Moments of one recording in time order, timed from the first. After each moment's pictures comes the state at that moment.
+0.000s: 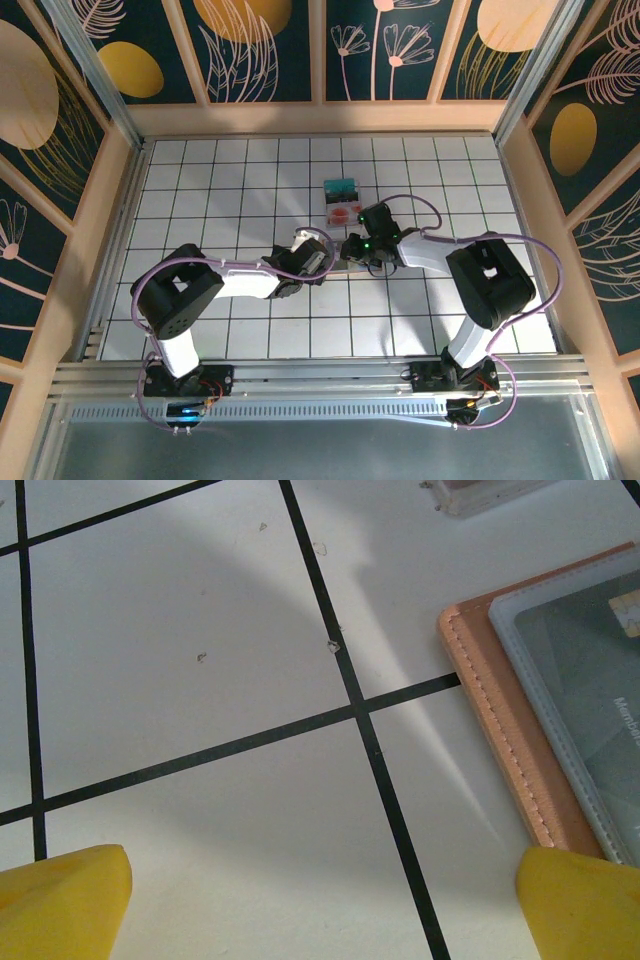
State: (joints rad) left arm -0.90 1.79 0.84 0.00 -0.47 -0.45; right arm 0.56 1.70 0.83 -0.10 -0.30 0.73
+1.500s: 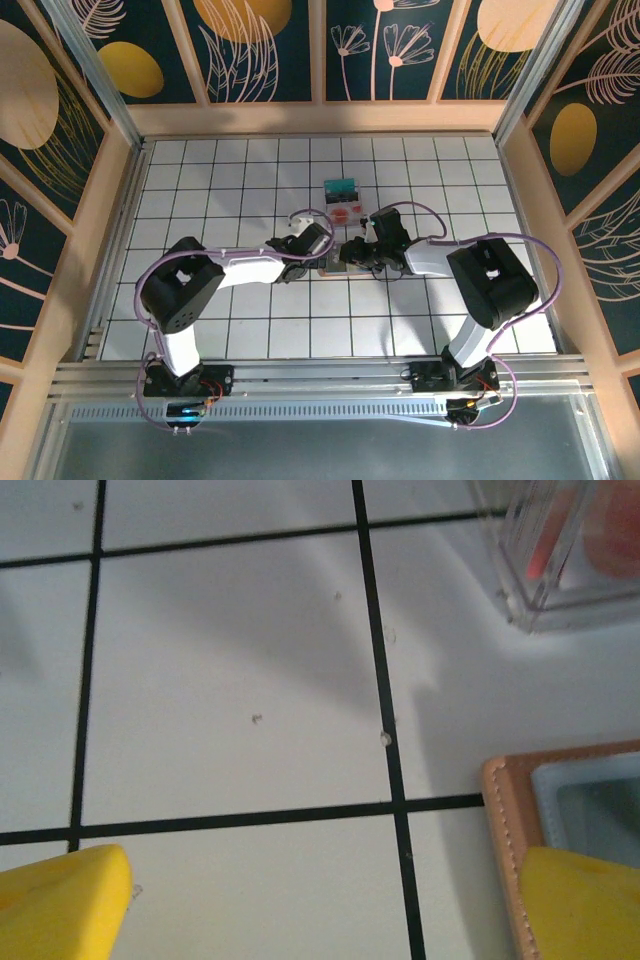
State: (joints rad) left arm -0.85 1.84 0.99 -0.17 -0.48 -0.64; right arm 0.52 1.69 0.72 0.10 -0.45 0.73
